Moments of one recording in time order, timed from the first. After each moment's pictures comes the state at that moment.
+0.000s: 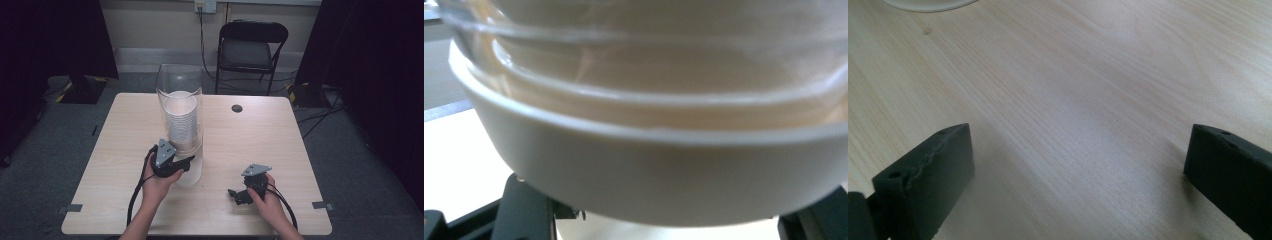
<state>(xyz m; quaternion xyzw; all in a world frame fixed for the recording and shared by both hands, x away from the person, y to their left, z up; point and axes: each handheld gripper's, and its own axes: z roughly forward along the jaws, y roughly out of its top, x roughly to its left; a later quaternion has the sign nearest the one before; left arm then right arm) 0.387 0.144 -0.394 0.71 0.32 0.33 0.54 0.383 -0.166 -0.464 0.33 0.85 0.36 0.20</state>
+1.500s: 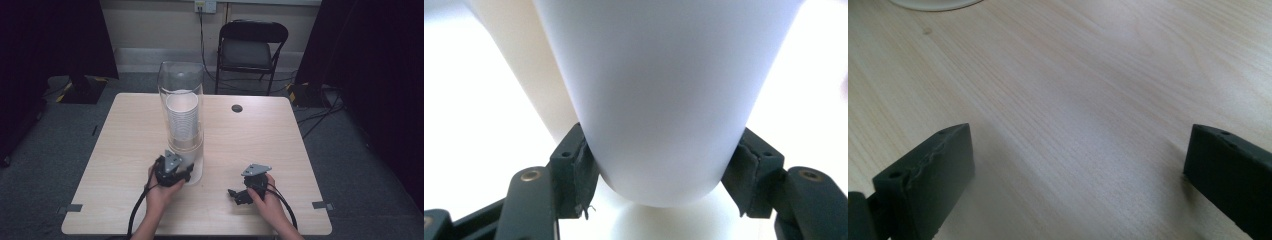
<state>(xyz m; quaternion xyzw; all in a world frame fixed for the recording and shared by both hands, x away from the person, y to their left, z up) 0.383 0.131 -0.465 0.78 0.38 0.26 0.43 0.383 -0.166 -0.464 0.33 0.85 0.36 0.20</state>
